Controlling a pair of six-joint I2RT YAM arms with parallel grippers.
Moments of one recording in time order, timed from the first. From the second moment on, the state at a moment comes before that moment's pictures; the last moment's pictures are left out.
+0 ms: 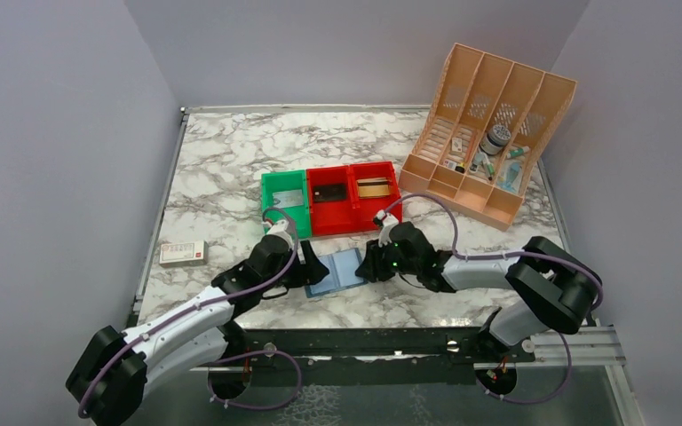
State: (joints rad) left arm -0.71 0.88 0.32 -0.09 0.05 -0.79; right arm 0.85 1.51 0.52 0.33 -0.17 0.48
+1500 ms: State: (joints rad) left arm -0.80 0.99 0.27 0.02 0.00 -0.86; right arm 0.86 1.57 0.44 0.58 -0.30 0.80
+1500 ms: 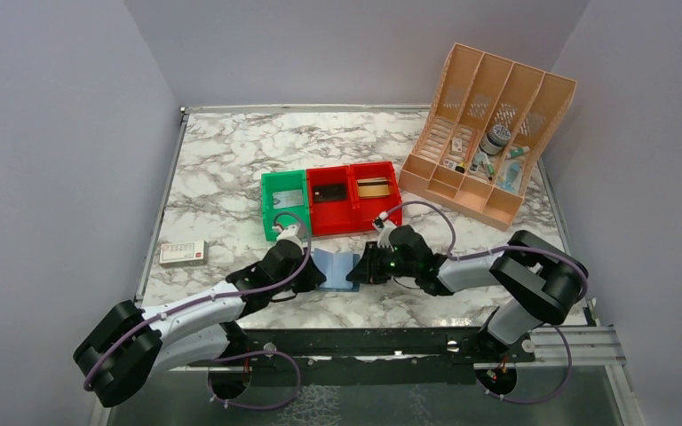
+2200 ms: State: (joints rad) left arm -0.83 0.91 0.27 -0.07 -0.02 -0.86; right arm 0.86 1.43 0.42 0.46 -0.18 0.82
